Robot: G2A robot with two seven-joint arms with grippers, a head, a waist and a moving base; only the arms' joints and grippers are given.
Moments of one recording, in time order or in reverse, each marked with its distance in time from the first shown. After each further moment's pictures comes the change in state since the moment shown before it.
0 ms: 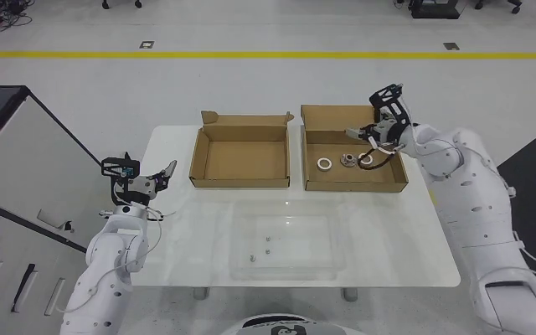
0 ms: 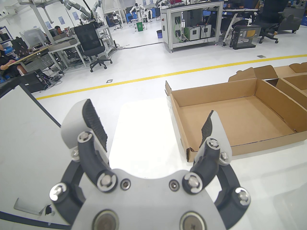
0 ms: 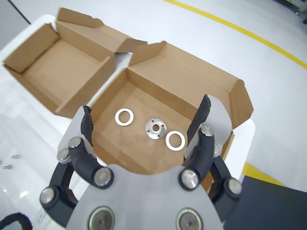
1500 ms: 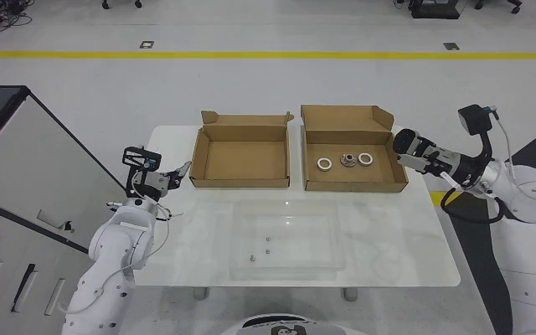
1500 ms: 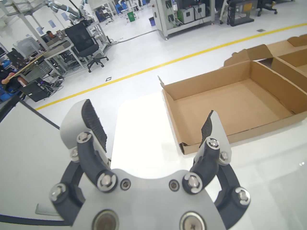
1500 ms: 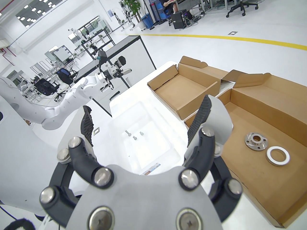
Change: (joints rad) left arm -0.029 0.004 0.058 -0.168 0.121 -0.073 -0.282; right arm -0.351 0.070 0.420 -0.201 0.931 -0.260 0.363
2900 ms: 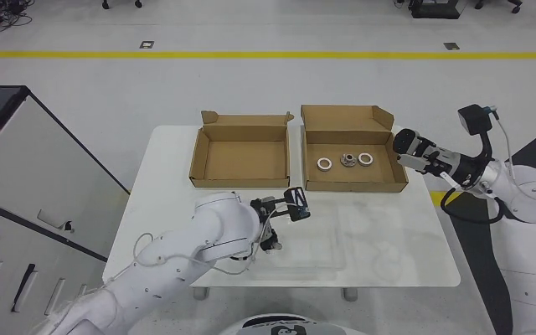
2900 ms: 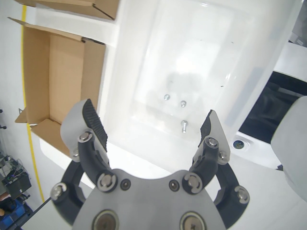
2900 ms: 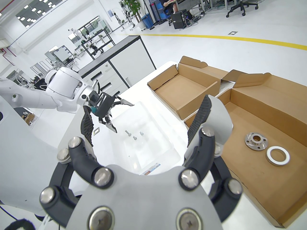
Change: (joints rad) left arm -0.640 0.004 0.841 -0.086 -0.455 -0.257 -1.210; right arm 0.000 0.000 0.000 0.000 0.000 0.000 0.000
